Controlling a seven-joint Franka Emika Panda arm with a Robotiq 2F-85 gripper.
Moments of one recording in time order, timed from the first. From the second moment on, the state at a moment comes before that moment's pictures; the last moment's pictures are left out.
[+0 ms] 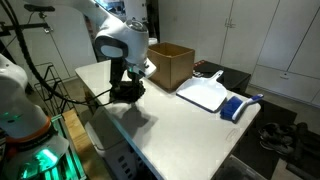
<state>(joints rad) -0.15 -0.17 -0.19 -2.56 0.45 2.28 -0.16</state>
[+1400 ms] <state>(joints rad) -0.15 0.07 -0.17 -2.42 0.71 2.18 -0.74</state>
